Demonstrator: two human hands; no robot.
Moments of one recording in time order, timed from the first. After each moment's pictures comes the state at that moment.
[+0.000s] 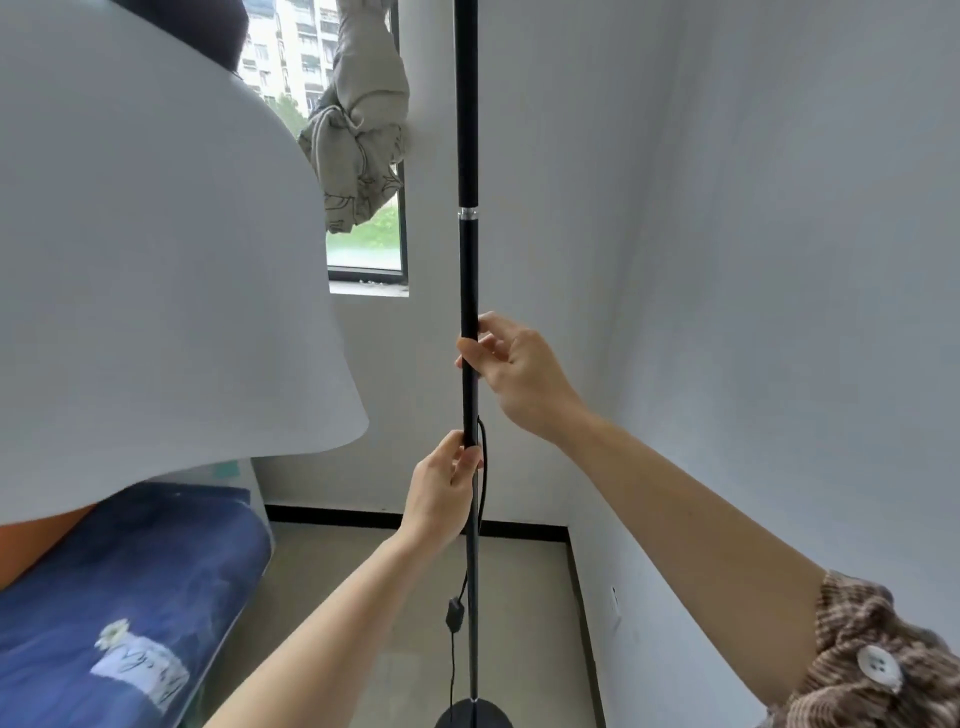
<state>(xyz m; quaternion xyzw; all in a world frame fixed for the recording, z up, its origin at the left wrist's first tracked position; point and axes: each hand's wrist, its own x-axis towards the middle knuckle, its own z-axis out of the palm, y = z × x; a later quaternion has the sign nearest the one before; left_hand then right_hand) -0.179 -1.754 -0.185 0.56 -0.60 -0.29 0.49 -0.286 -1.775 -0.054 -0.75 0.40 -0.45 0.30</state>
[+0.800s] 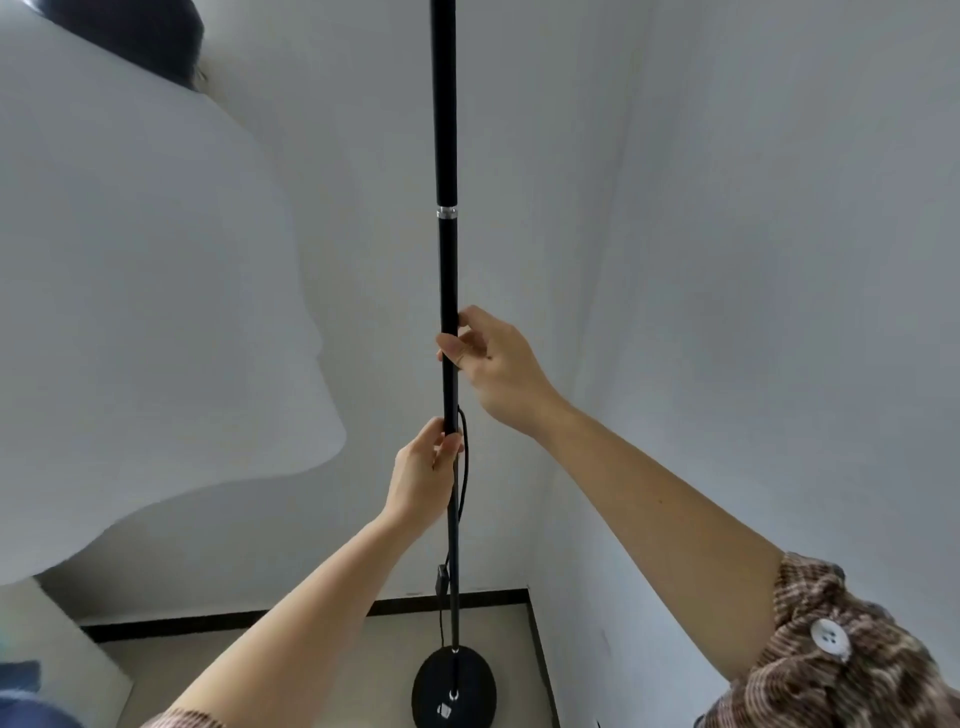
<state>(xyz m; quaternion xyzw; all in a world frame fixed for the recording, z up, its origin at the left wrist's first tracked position) -0.264 -2.165 -0.213 0.54 -0.63 -0.32 0.45 -0.372 -2.165 -0.084 -0.71 0.47 -0.46 0.26</state>
